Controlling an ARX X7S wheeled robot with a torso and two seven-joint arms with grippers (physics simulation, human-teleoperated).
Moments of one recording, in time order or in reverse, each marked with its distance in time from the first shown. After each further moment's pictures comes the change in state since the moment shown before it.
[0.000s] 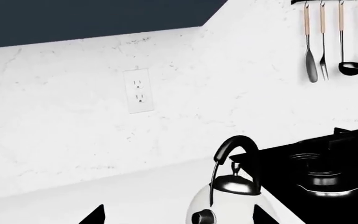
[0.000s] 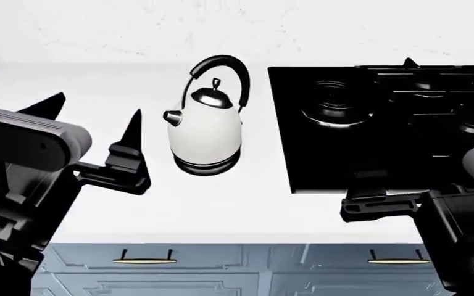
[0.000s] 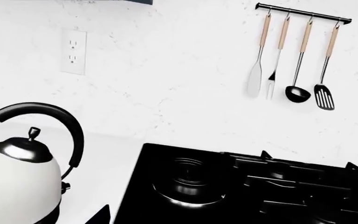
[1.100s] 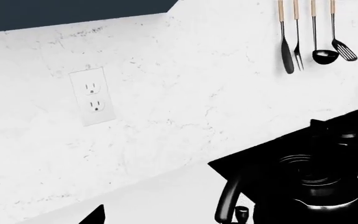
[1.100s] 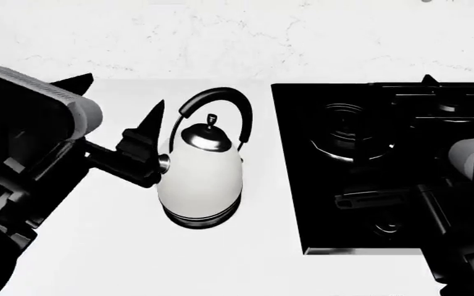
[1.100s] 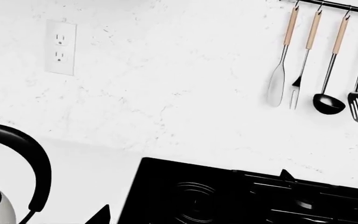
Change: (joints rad) left arm -0.222 -0.084 0.087 -0.148 -0.276 -0.046 -0.050; right arm 0.074 -0.029 -0.054 0.022 0.006 0.037 0.006
